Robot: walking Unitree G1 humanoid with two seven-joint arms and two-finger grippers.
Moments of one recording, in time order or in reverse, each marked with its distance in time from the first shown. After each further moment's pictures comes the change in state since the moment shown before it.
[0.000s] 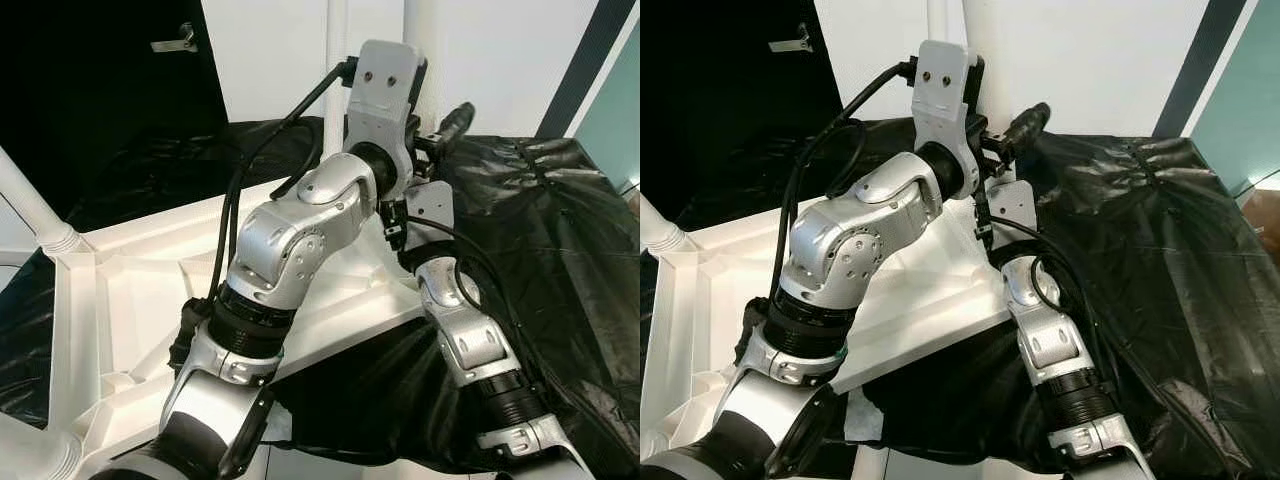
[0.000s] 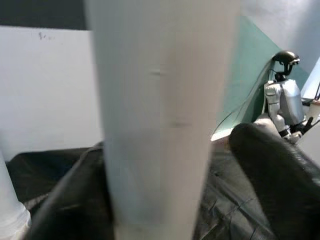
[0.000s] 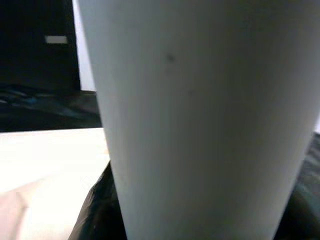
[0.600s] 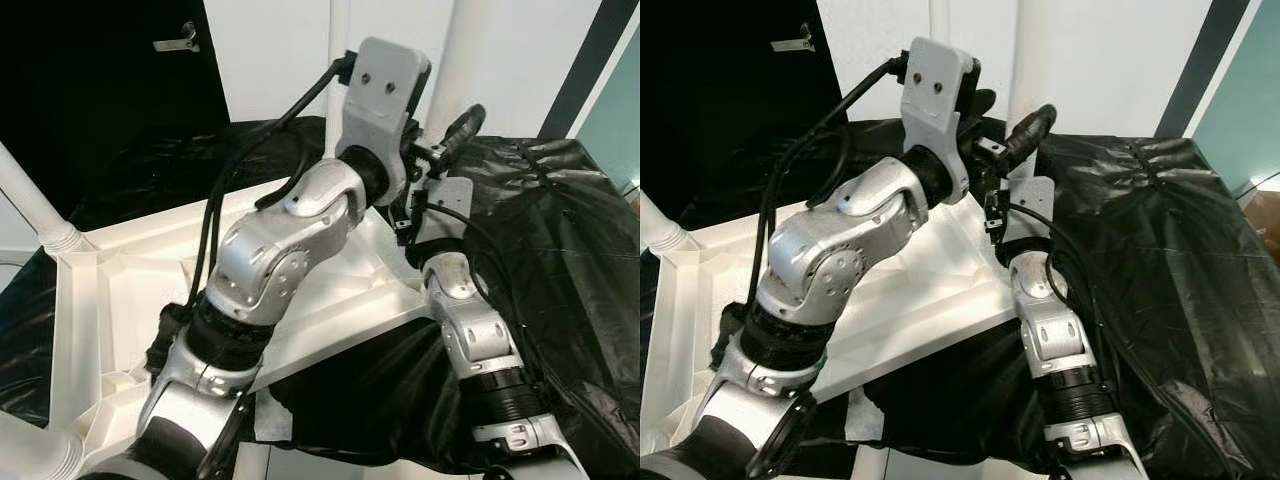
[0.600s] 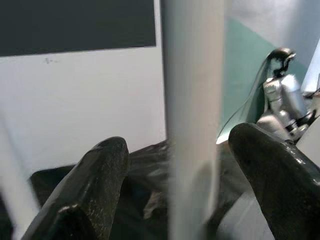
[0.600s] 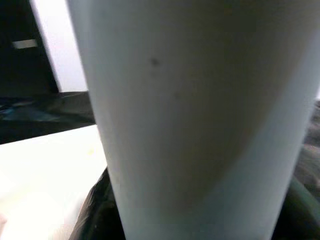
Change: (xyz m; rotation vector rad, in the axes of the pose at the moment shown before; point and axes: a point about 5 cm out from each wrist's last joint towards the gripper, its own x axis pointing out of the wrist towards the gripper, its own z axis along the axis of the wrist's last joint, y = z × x) left arm -0.027 0.008 -0.004 0.115 -0.027 -0.036; right arm 0.002 -0.034 -0.009 0.103 0.079 -0.117
